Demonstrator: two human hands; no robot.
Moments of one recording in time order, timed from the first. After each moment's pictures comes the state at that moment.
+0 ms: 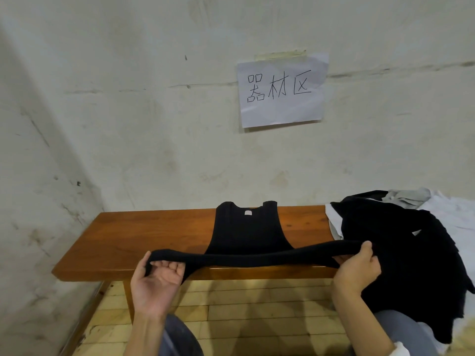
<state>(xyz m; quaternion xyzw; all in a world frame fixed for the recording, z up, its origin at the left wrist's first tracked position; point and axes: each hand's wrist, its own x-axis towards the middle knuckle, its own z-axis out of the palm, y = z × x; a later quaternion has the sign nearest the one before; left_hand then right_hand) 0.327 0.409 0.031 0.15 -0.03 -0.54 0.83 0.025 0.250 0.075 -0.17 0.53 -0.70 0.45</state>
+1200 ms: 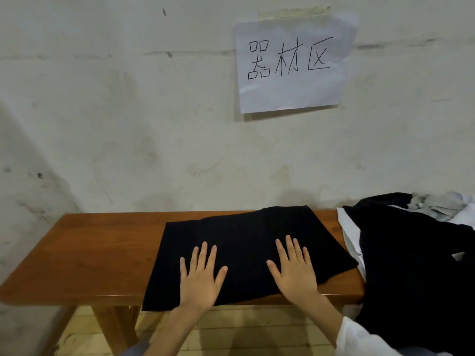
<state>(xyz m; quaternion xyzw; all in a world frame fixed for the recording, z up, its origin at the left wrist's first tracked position) 0.310 0.267 -0.052 0.85 -0.52 -0.09 0.03 0.109 0.152 -0.058 -0.85 0.52 -0.01 0.09</state>
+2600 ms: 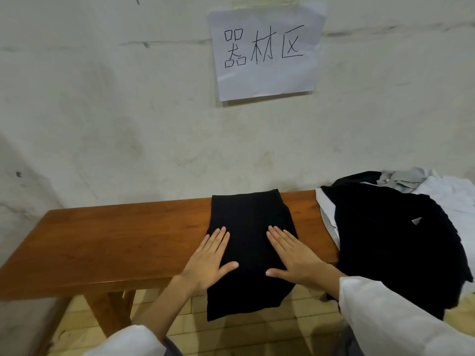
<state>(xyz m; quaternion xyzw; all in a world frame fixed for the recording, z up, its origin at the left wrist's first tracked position) 0.297 0.257 -0.048 0.68 -0.73 -0.07 -0.01 0.046 0.148 -0.046 -0.95 0.29 0.06 0.05</state>
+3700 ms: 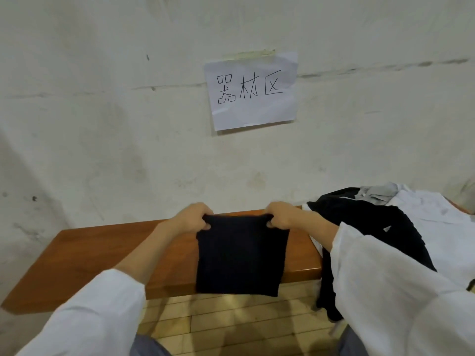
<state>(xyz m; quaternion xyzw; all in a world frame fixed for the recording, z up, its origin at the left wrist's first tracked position) 0.314 0.215 0.123 0.71 -0.67 -0.21 0.05 0.075 0.116 0.115 -0.90 0.39 0.07 0.19</state>
